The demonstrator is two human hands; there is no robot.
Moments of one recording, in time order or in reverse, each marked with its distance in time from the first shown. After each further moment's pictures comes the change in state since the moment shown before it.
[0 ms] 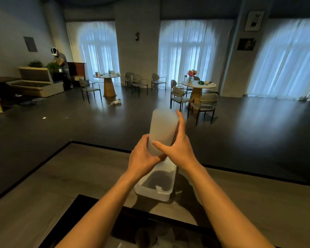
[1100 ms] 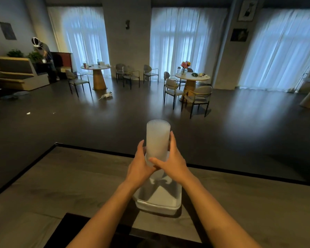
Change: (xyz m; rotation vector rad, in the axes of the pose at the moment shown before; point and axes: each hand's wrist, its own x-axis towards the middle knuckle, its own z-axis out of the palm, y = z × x) left_hand 0.045 -0.094 0.027 -0.001 -0.172 -0.169; right_hand 0.033 0.095 0.070 -0.127 -0.158 0.281
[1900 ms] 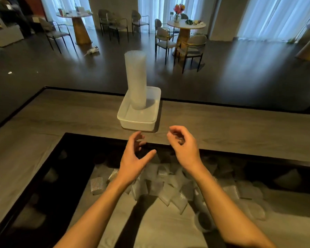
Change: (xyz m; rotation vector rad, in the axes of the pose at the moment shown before) left_hand -0.247 0.006 0.059 -0.254 -0.002 -0.031; right_hand -0.238 0.061 -0.037 0.327 0.212 0.007
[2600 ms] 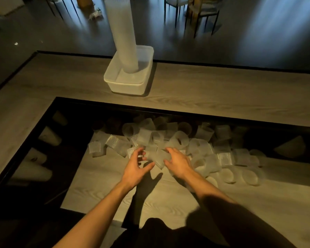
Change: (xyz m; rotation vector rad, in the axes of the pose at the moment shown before) left_hand -0.122 -0.085 0.077 0.152 -0.154 -0.416; right_hand -0.117 0.160 -0.024 -0.745 -0.554 0.270
